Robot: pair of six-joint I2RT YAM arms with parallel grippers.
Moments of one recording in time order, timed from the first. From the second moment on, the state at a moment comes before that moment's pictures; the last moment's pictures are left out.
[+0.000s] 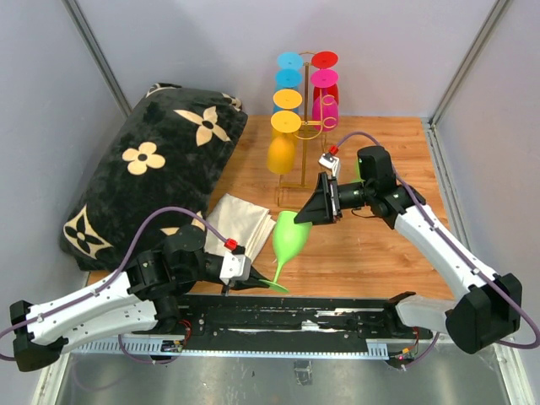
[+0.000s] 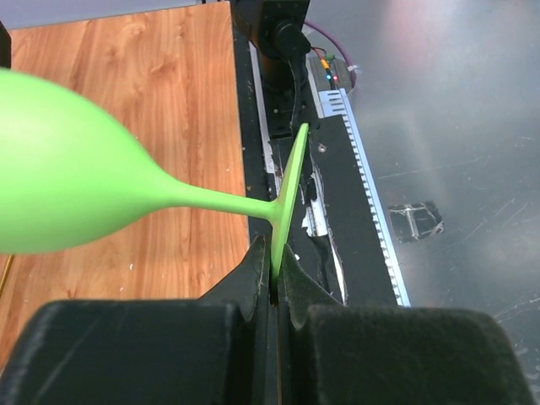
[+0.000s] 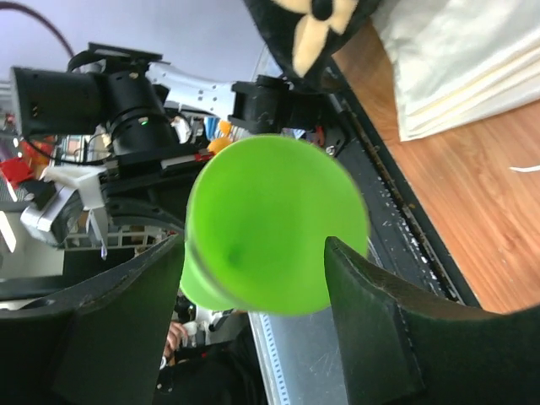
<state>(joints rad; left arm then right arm) -1.08 0.65 0.63 -0.25 0.58 0.23 0.43 1.21 1.02 -0.42 -1.08 0.66</state>
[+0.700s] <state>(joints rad) -1.08 0.66 0.63 -0.24 0.62 0.25 0.43 1.17 1.06 -0.48 -1.35 0.51</state>
